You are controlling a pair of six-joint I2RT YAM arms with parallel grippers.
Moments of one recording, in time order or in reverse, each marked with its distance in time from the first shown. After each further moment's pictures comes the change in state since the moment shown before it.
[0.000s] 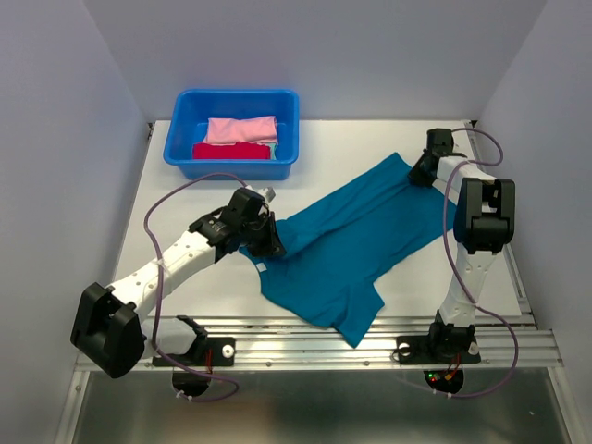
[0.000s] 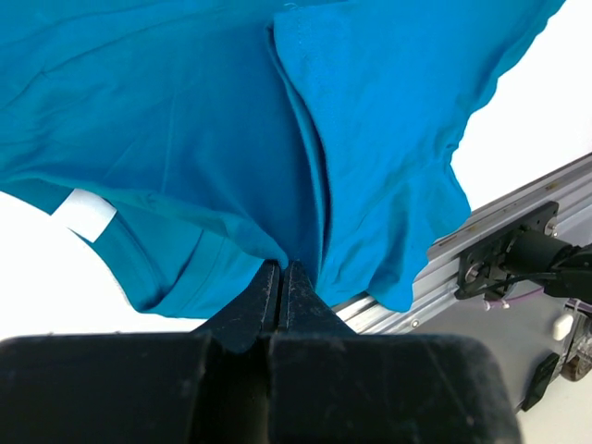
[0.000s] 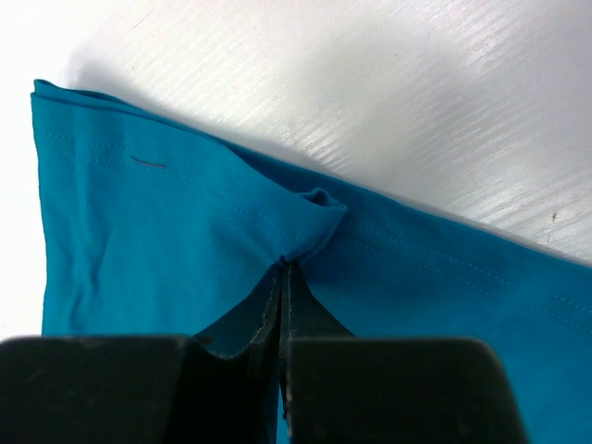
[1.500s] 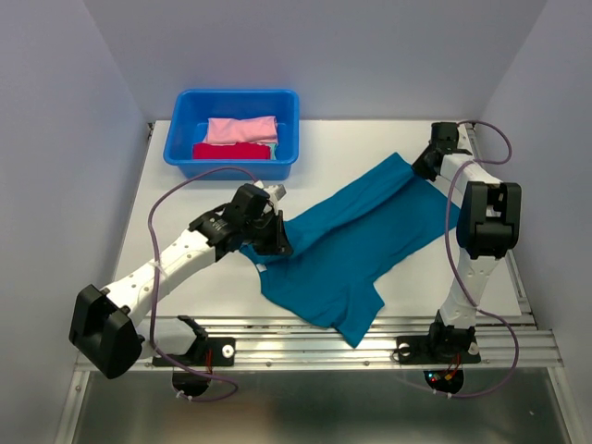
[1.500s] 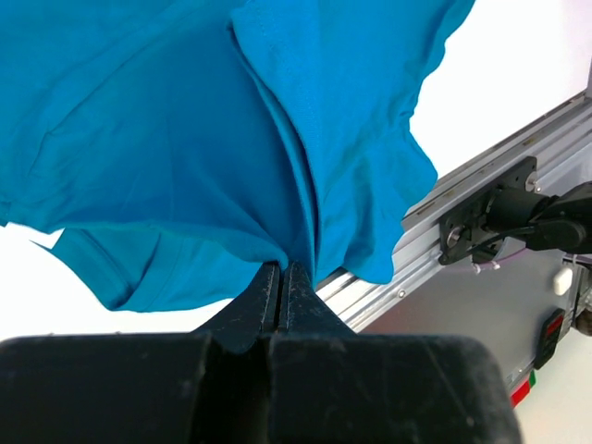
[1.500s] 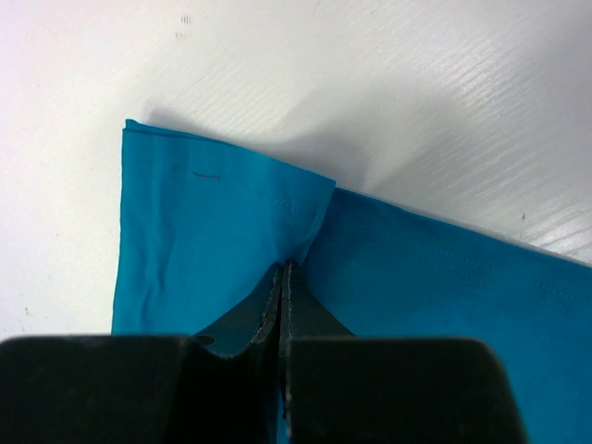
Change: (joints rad) left arm -0.051 -0.007 0.074 -0.044 0.049 0.053; right arm 0.000 -0.067 0.000 0.022 0.038 0.029
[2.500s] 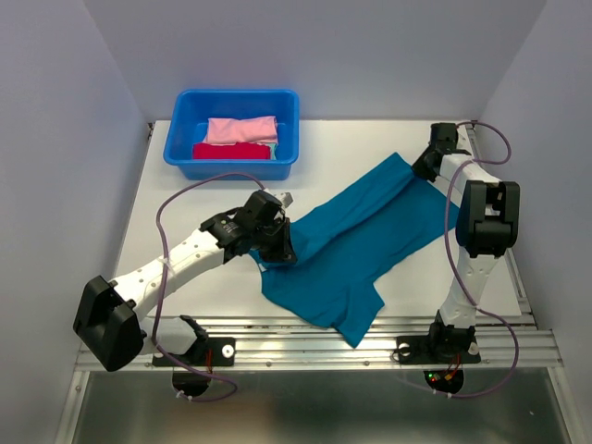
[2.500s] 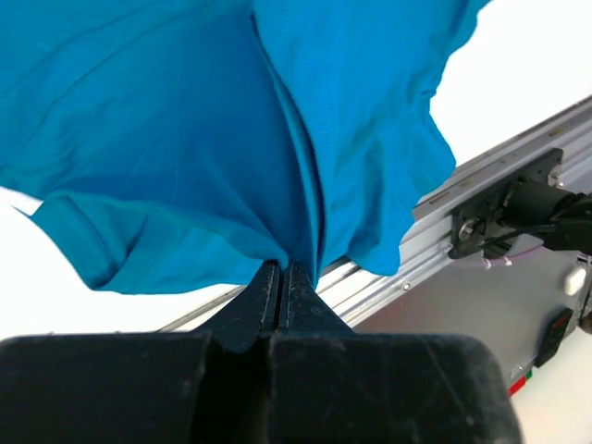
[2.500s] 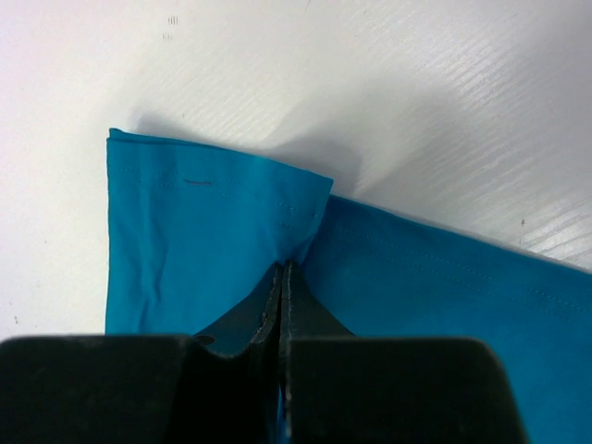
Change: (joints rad) left arm -0.079 0.041 0.014 -0.027 -0.048 -0.068; right arm -0.001 0.018 0.007 0.001 0.007 0.002
